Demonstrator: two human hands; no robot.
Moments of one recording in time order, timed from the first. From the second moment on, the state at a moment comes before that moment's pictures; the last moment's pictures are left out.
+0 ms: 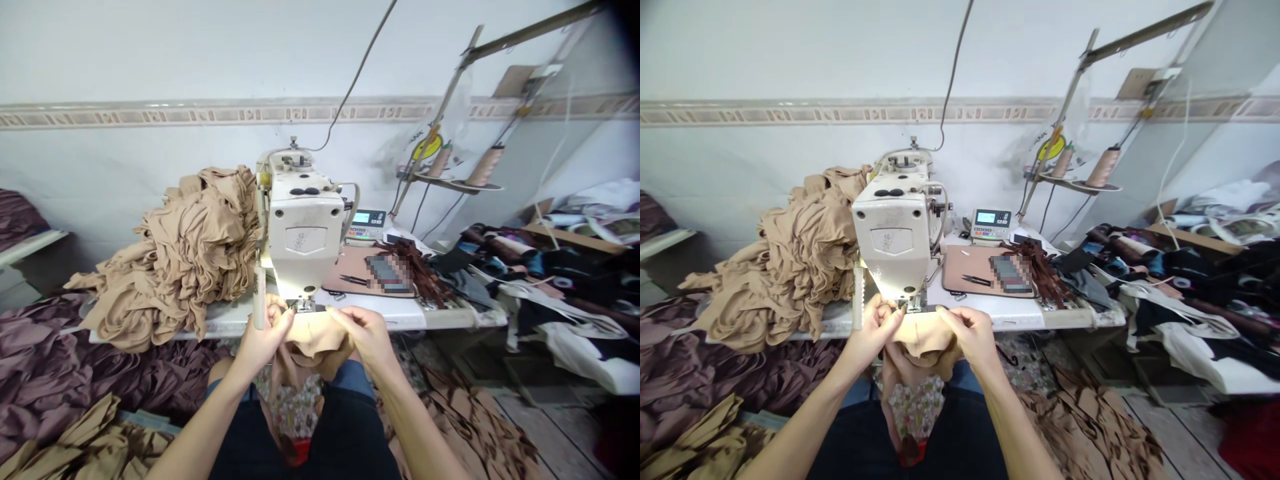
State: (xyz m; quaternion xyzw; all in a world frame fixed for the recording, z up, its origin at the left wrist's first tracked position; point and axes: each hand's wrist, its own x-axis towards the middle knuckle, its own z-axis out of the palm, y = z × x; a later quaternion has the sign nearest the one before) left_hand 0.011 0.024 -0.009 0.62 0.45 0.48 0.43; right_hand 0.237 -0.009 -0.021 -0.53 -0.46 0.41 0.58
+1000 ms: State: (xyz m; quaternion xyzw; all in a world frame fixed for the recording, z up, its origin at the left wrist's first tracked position) left_hand -0.064 -0.007 -0.062 0.55 0.50 0.42 0.52; right_hand 0.139 -0.066 -0.082 -0.47 -0.50 0.48 0.54
